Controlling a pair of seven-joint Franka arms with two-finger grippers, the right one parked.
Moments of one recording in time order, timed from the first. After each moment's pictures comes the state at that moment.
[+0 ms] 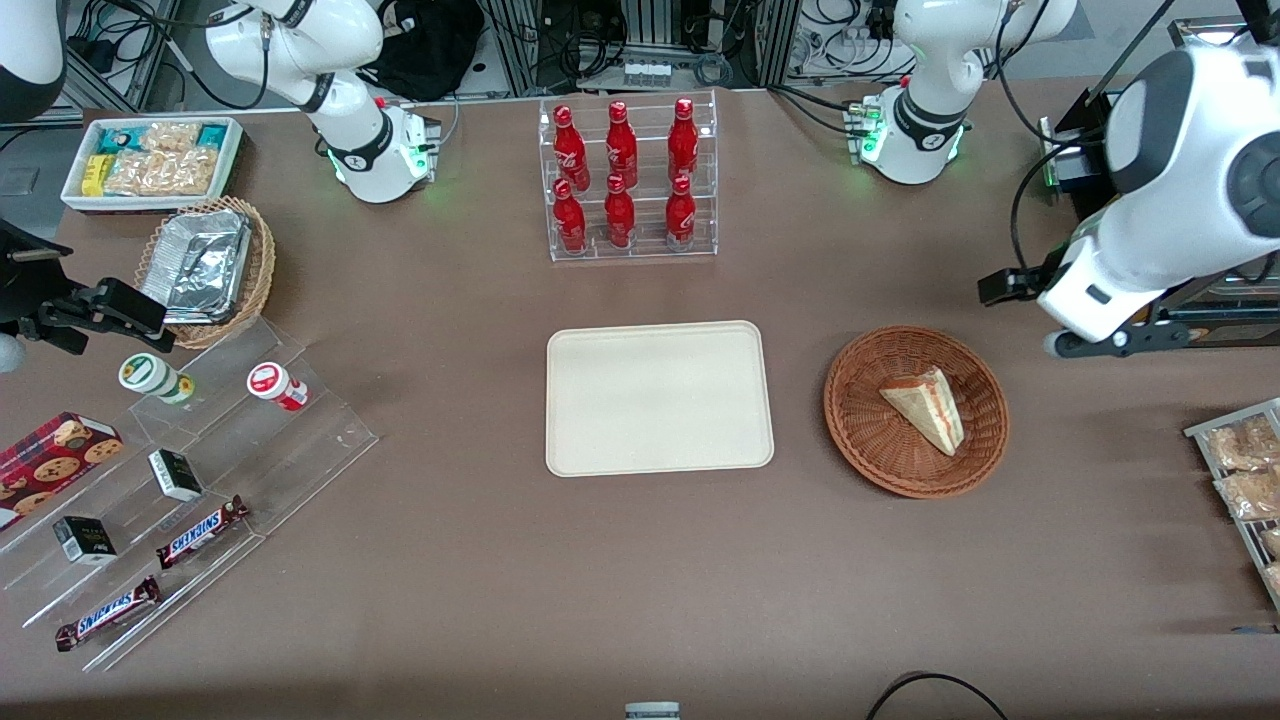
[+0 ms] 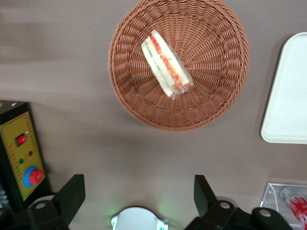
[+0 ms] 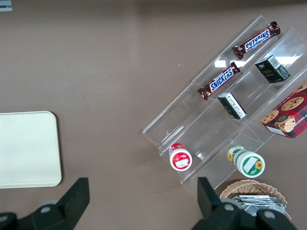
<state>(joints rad) 0.01 0.02 -0.15 -1.84 0.04 1.61 -0.19</state>
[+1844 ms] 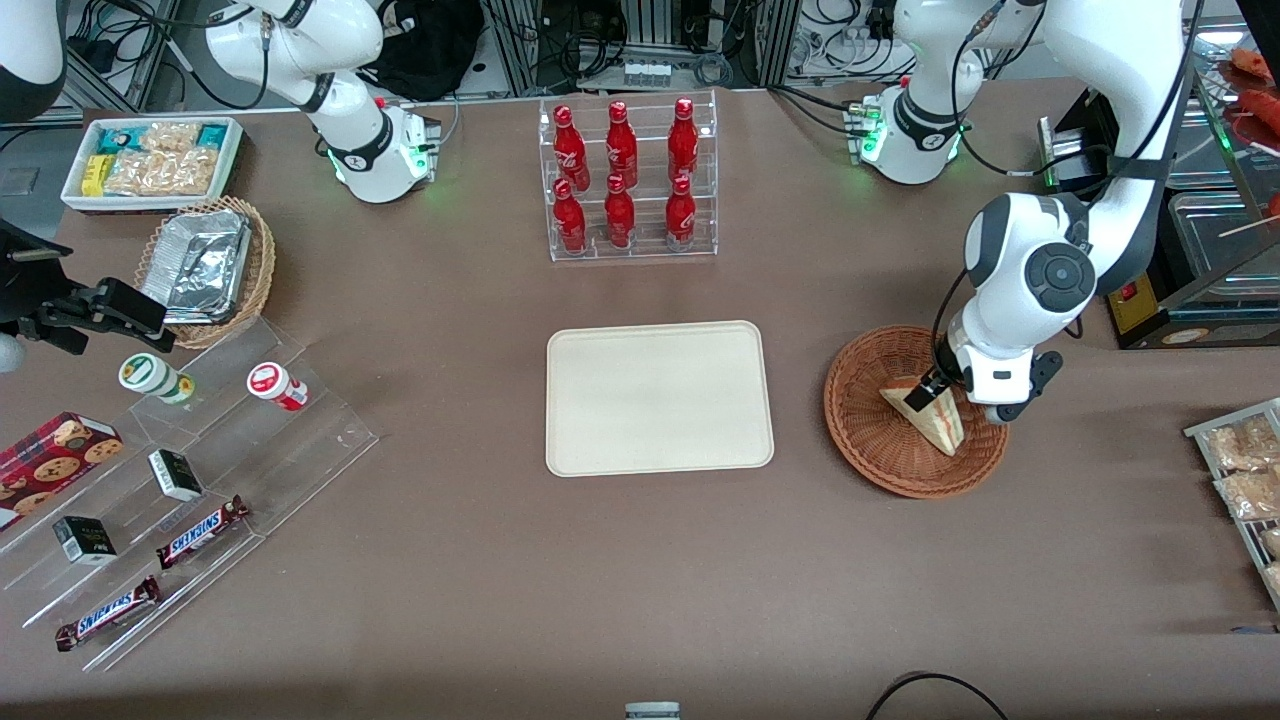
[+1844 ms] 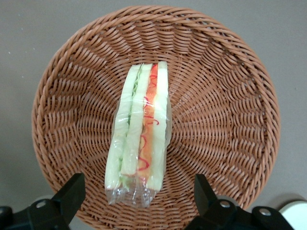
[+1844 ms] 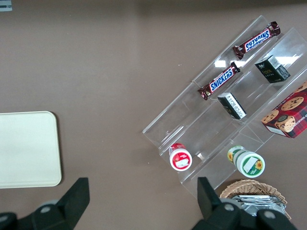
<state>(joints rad) -0.02 0.18 -0.15 -2.24 0.04 2.38 -0.98</state>
